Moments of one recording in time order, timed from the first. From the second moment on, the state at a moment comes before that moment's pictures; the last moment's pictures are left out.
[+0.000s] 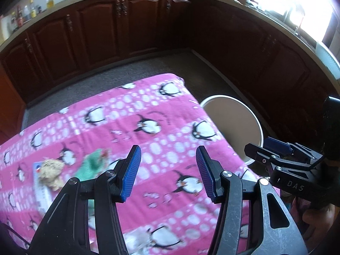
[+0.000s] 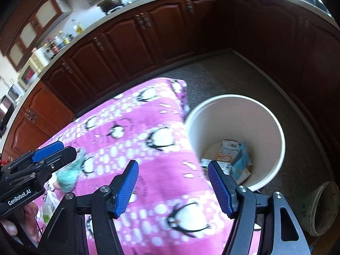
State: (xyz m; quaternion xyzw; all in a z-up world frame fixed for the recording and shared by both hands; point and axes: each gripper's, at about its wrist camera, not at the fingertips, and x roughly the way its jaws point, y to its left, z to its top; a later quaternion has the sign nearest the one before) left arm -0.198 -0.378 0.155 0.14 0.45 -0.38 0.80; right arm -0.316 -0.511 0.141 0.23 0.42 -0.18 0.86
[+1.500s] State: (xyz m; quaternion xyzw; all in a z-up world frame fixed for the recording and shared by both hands) left arm -0.095 -0.151 0.074 0.06 0.55 -0.23 0.80; right arm -0.171 -0.330 0.088 0.22 0.52 0.00 0.83
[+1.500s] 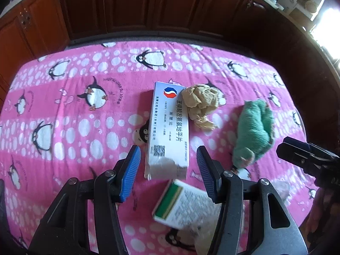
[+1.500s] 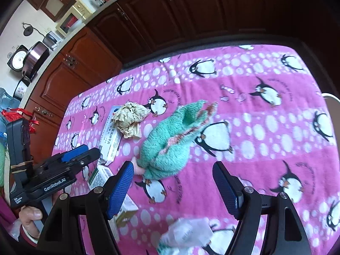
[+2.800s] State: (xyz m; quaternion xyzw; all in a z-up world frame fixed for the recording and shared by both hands) left arm -0.116 -0.174 0.142 0.10 0.48 -0.26 0.84; right arm -0.197 -0.337 0.137 0.18 0.46 0.04 0.87
